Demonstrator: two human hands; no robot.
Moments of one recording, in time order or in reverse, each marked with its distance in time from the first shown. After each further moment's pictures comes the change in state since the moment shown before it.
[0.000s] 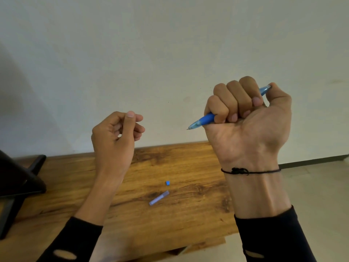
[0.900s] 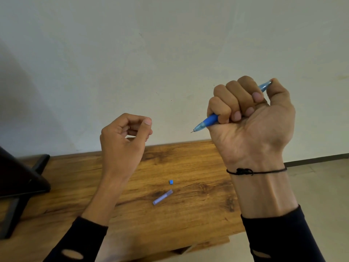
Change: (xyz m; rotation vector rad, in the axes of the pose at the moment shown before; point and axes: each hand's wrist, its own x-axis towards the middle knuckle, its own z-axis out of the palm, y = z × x) left_hand -0.004 -0.008 -0.003 0.058 -0.074 0.010; right_hand 0.002 0.002 -0.007 -0.036 0.030 0.028
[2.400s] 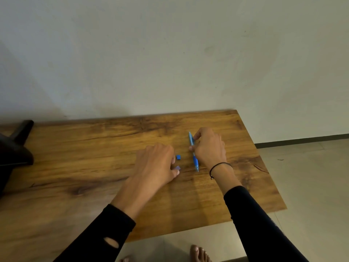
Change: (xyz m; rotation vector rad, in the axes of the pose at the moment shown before) left_hand -0.049 -0.119 0.043 1.111 -0.893 -0.153; right_hand 0.043 0.087 -0.245 -2.246 0.316 0.360
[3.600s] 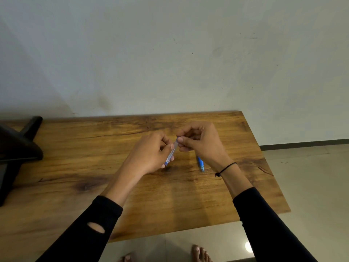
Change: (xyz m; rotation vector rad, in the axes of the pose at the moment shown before) left_hand 0.006 -0.032 -0.015 -0.681 0.070 -0.020; right_hand -0.003 -0.009 -0.011 0.693 -0.254 -0.334
